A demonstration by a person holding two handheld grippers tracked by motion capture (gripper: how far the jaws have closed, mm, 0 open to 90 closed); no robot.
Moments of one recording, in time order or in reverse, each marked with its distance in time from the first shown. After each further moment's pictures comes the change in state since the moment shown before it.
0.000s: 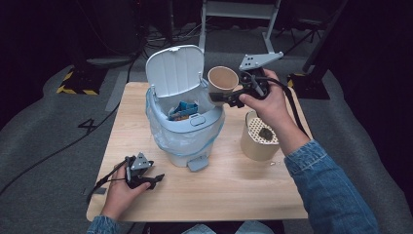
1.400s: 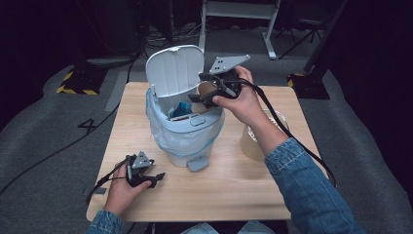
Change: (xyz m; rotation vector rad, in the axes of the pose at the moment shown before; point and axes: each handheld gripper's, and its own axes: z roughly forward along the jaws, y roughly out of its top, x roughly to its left) left arm 0.002 0.003 0.003 -0.002 0.004 -0.005; right arm 0.007 0.008 0.059 0.028 -0.054 -0.134
